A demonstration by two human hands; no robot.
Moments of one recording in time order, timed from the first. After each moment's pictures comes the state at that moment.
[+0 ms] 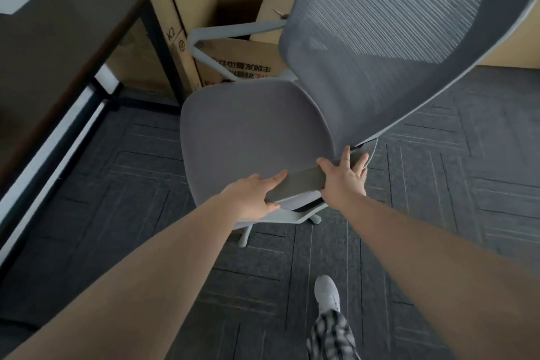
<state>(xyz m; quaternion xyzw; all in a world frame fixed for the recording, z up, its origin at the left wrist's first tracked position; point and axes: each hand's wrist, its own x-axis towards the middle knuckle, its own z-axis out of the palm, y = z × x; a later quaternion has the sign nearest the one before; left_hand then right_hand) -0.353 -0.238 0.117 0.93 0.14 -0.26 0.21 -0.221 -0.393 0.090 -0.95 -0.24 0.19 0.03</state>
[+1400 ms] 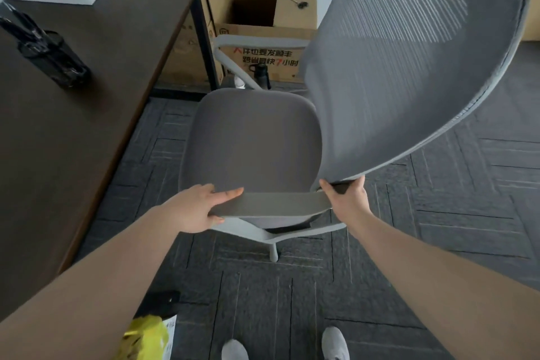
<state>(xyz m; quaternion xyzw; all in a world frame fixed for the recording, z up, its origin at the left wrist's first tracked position) -0.669 -0.100 0.130 0.95 0.07 -0.29 0.13 -0.510 -0.358 0.102 -0.86 0.07 0.24 0.44</state>
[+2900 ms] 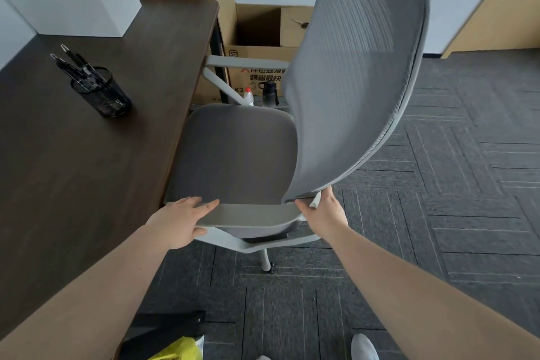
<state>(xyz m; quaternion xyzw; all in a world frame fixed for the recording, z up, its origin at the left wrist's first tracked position) -0.732 0.012 0.152 0.94 0.11 -0.32 0.02 -0.581 -0.241 0.125 -0.90 -0.05 0.27 0.33</state>
